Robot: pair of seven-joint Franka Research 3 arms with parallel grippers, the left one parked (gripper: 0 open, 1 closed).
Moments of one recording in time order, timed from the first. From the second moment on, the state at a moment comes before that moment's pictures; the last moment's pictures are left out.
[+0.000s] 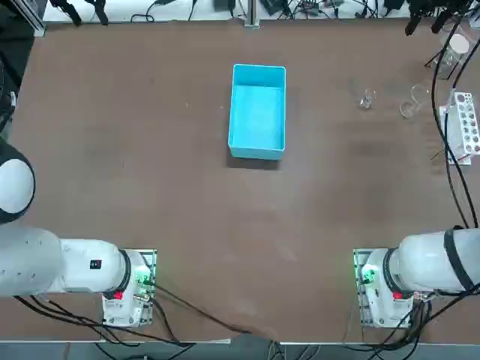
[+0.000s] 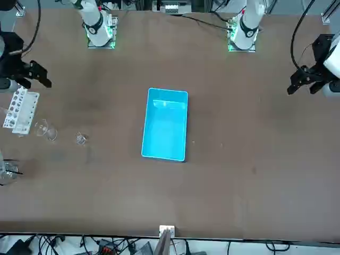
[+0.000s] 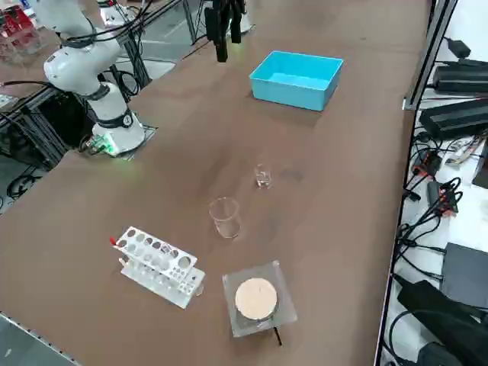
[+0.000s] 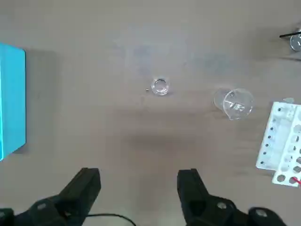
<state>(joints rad) -0.08 -0.03 0.06 -1.68 0.01 1.59 -0.07</state>
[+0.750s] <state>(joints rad) -0.08 -0.03 0.06 -1.68 0.01 1.57 -0.07</state>
